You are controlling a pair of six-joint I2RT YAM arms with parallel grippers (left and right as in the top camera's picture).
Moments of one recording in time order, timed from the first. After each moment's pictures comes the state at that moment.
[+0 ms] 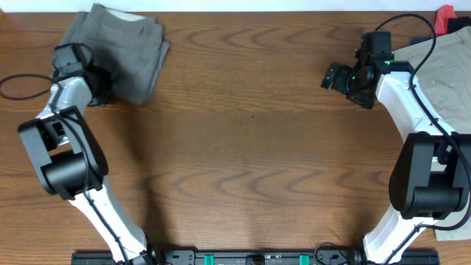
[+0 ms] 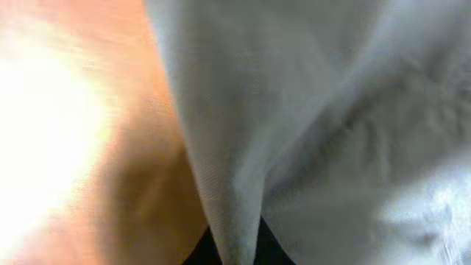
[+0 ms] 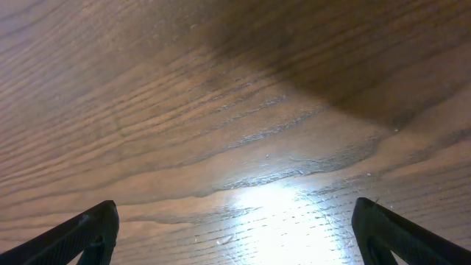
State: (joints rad) left arm 0.39 2.19 1.52 -0.41 0.11 -1.01; right arm -0.01 1.93 1.43 -0.67 -0.14 0.46
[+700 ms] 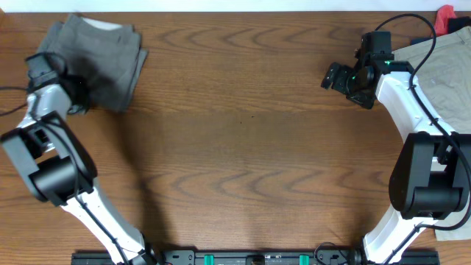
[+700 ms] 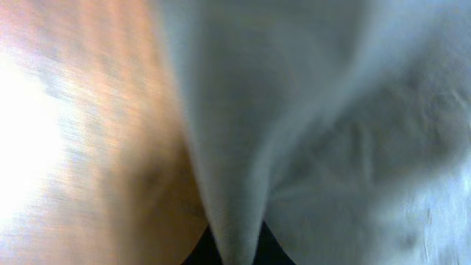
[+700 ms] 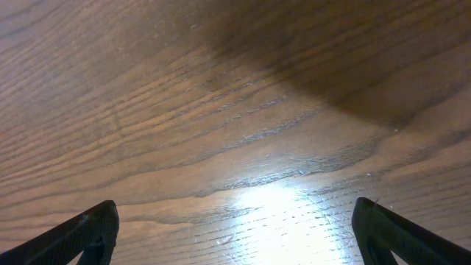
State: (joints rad) left arm 0.45 2.19 1.53 -0.34 0.11 -1.04; right arm -0.01 1.93 1.43 -0.67 -0.14 0.46
